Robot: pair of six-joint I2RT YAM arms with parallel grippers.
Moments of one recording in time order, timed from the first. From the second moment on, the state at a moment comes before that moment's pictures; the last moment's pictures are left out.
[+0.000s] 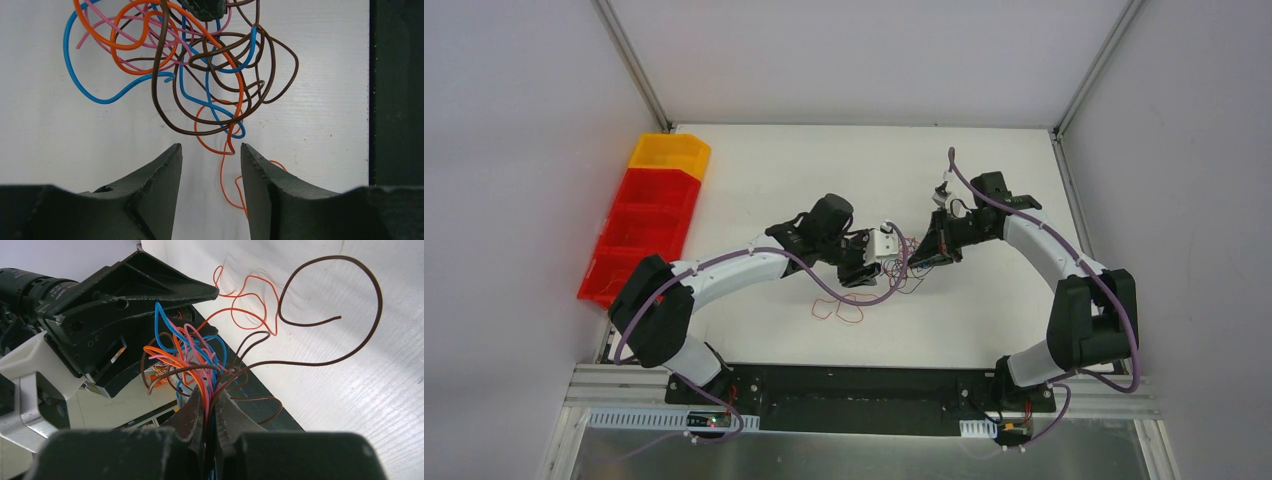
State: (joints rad) left arm -0.81 1.53 1.01 -0.21 0.53 0.52; right arm 0.23 1.49 1.05 -0.79 -0.98 0.30
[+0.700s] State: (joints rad) left arm -0.81 1.49 1.01 -0.27 0.50 0.57; right arm 0.16 1.49 1.06 -0.82 -0.98 0.29
